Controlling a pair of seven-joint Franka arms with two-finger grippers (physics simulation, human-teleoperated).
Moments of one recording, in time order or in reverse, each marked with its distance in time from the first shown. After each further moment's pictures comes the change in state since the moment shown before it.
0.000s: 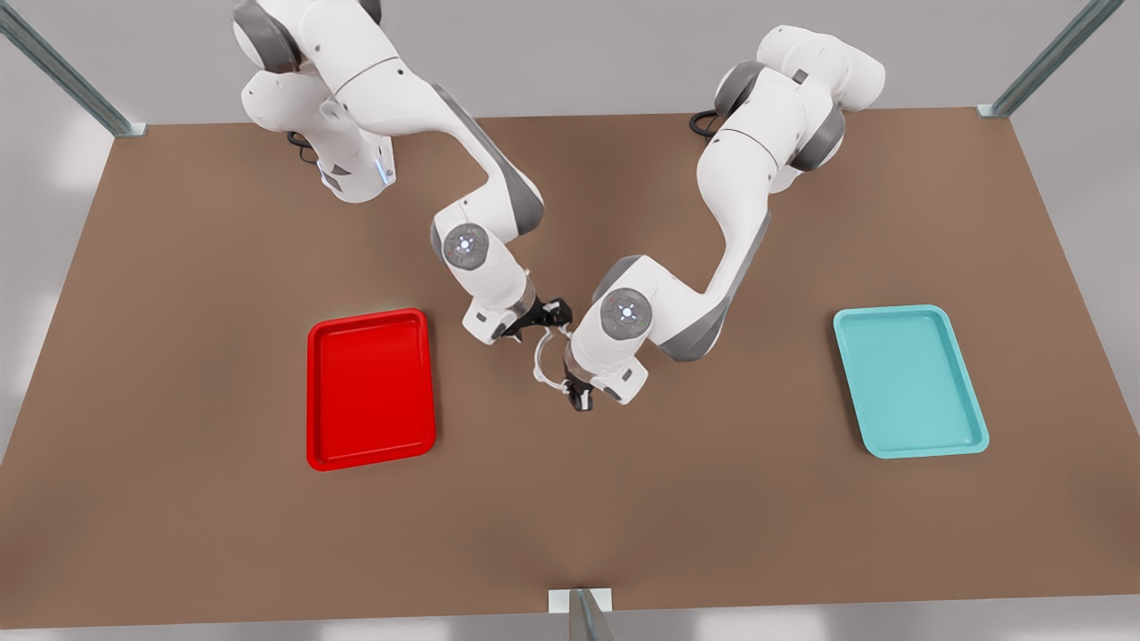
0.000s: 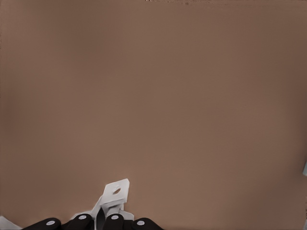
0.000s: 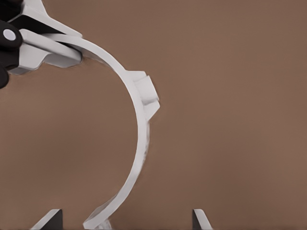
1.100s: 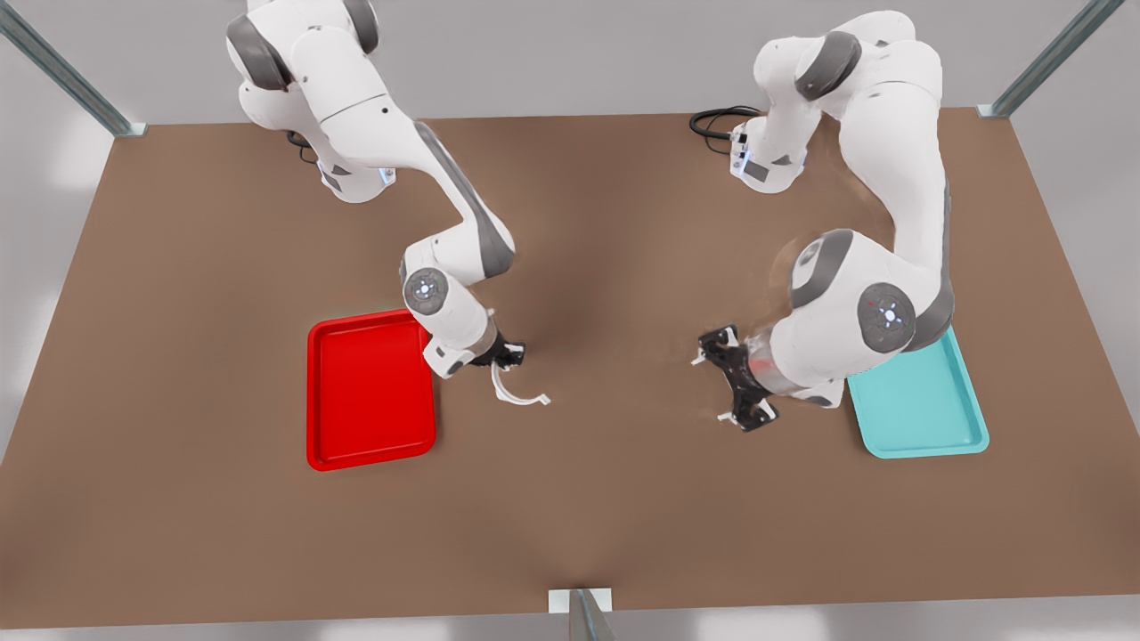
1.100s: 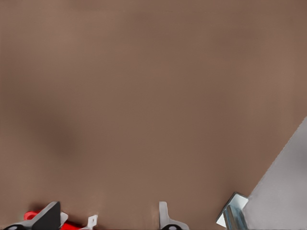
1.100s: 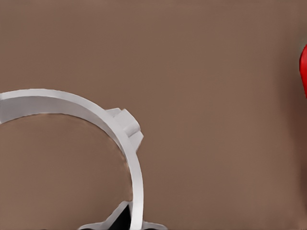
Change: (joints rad) left arm 0.604 -0.248 -0.264 0.013 0.014 -0.387 0.008; right arm -0.158 0.038 -0.013 -0.030 0.028 0.014 -0.035
